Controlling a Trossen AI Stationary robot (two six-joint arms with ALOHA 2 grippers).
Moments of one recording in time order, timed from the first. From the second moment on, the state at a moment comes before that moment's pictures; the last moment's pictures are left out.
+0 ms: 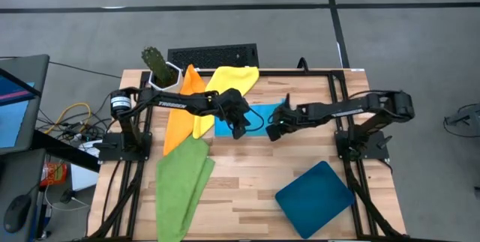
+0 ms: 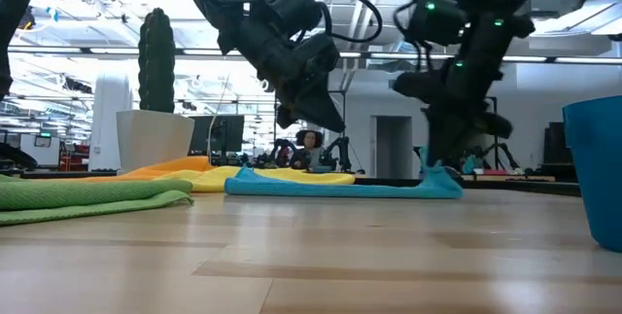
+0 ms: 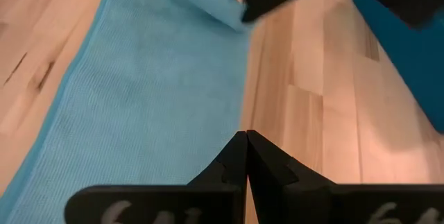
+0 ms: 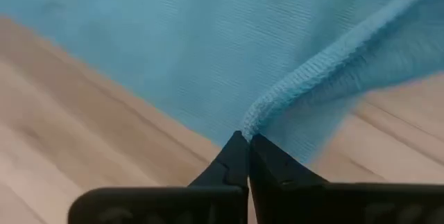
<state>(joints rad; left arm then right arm) 0.24 1.82 1.17 -0.11 0.23 -0.16 -0.11 1.49 0.78 -0.44 0.13 0.85</state>
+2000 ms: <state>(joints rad) 0.24 1.73 1.17 -0.23 0.23 -0.09 -0.06 1.53 1.00 -0.44 0.29 0.69</state>
